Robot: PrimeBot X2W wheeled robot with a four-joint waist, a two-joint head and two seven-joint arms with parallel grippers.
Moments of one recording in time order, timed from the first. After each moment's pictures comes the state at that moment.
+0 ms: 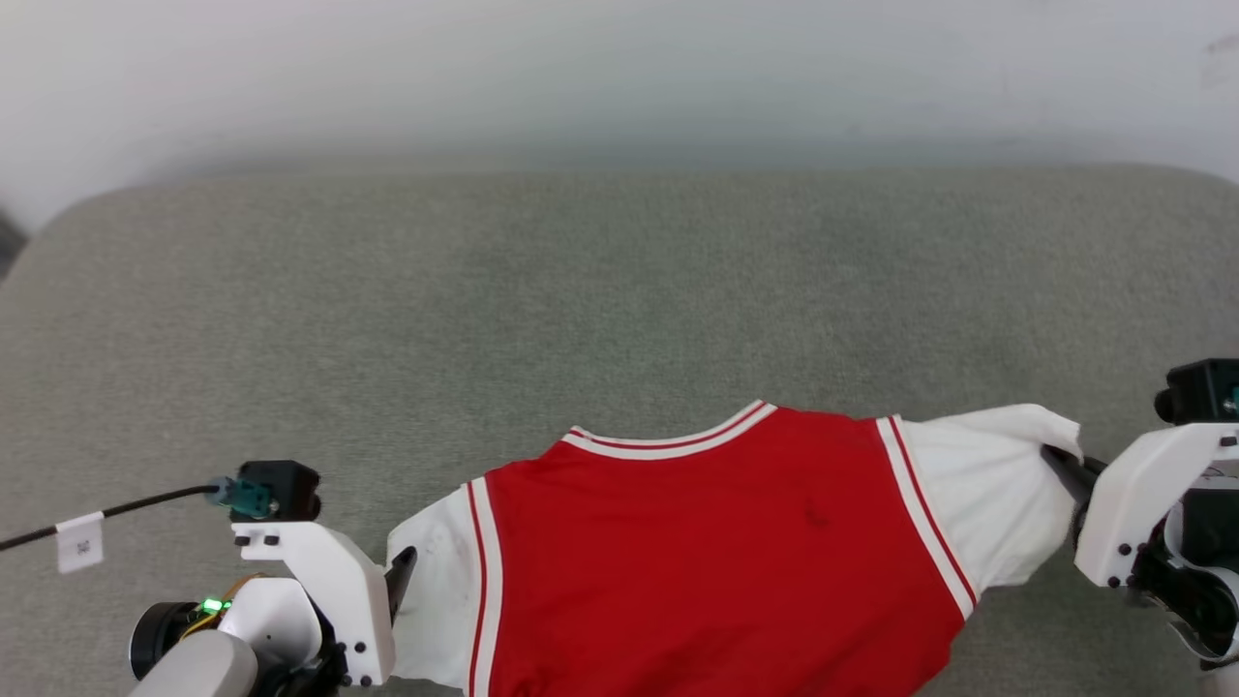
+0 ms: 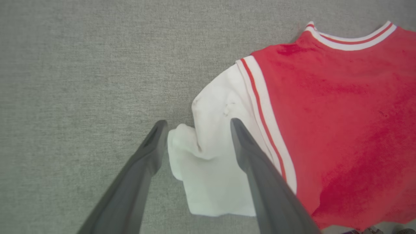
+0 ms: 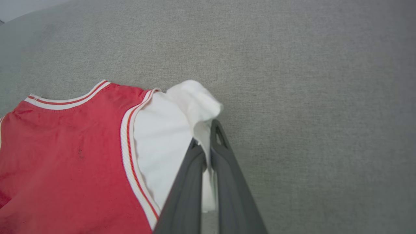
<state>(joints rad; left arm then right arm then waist) -0.18 0.55 -0.47 0.05 -0.80 0.24 0.48 -0.25 -0.33 -0.02 0.22 0.50 0.13 0.62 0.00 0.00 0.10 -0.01</state>
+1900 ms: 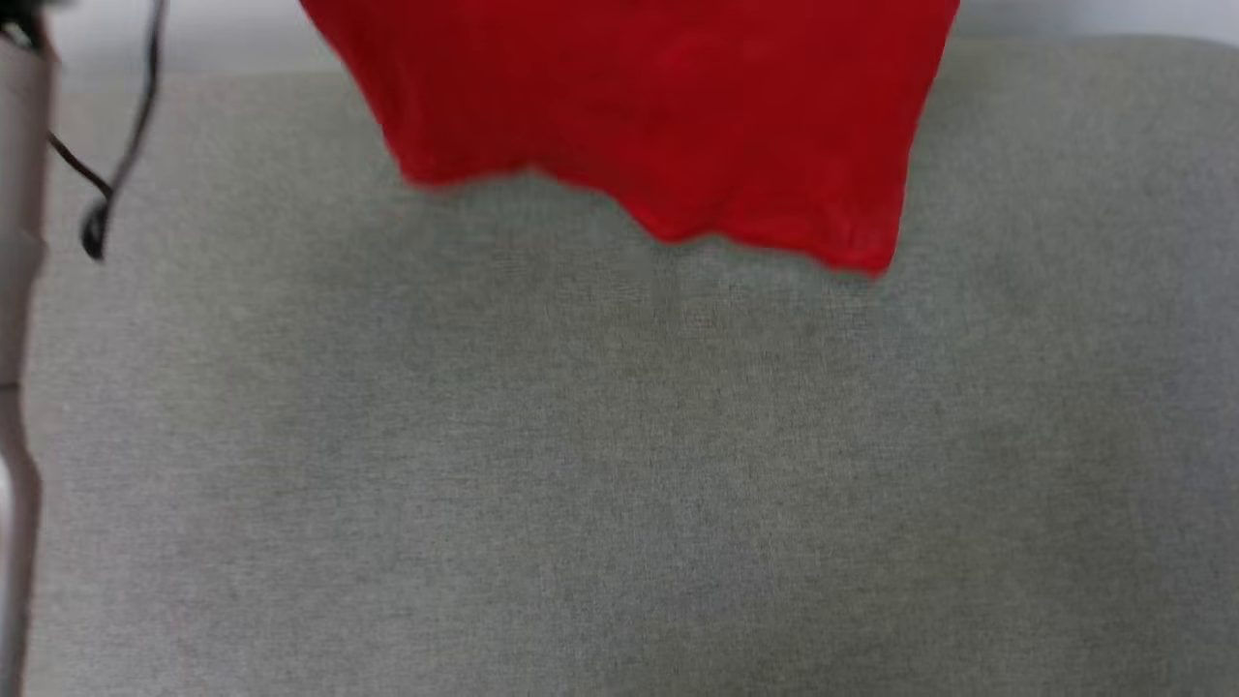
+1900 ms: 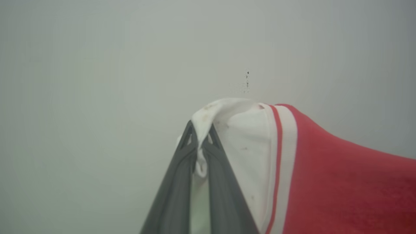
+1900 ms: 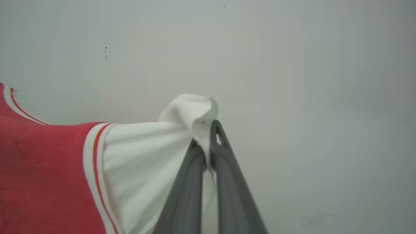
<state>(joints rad) -1.36 0.43 -0.35 0.62 -0.58 0.11 -0.06 -1.27 -0.30 0.07 0.50 0.26 0.13 0.15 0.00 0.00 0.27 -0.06</state>
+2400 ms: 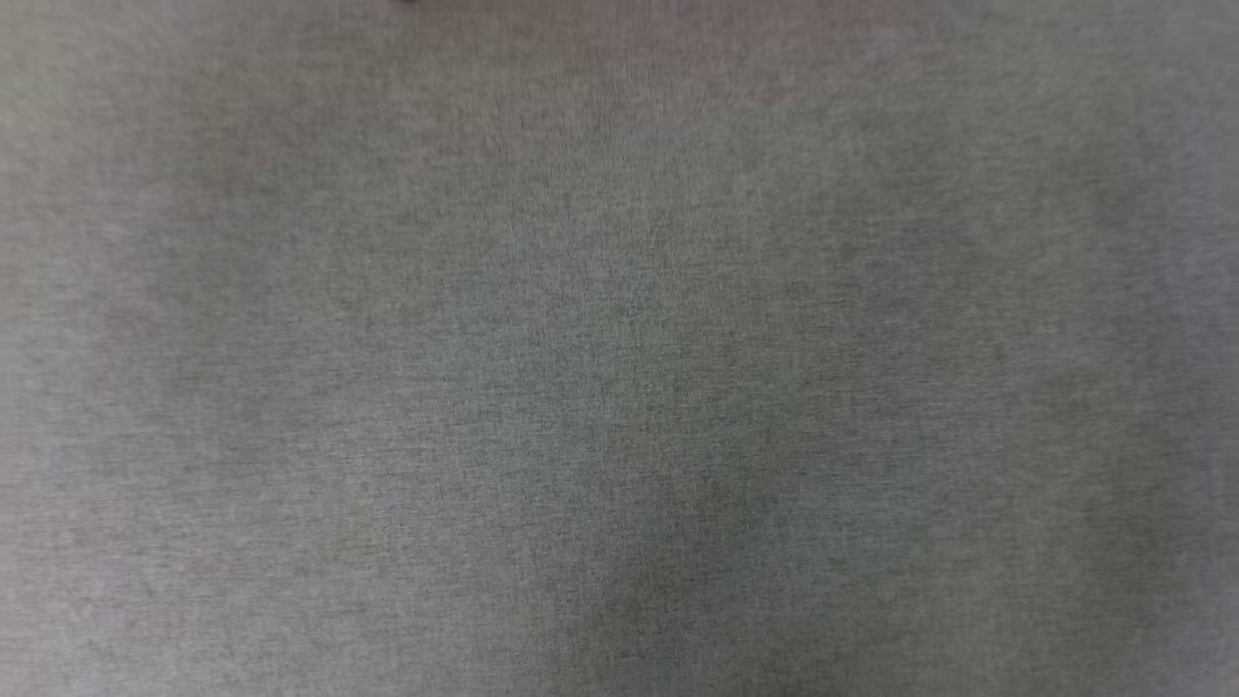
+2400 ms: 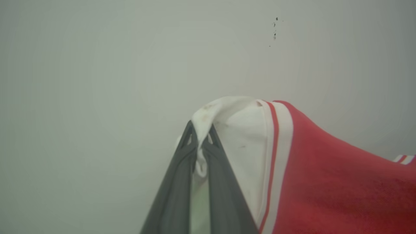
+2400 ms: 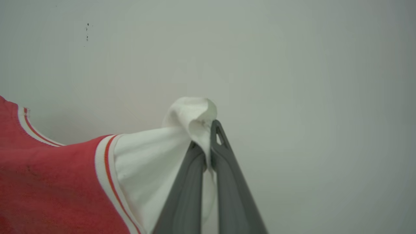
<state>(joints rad) -1.61 0.44 -0.33 0.69 -0.57 0.07 -0.13 -1.66 -0.32 0.18 0.71 0.27 0.13 -0.03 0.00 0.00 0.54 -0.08</state>
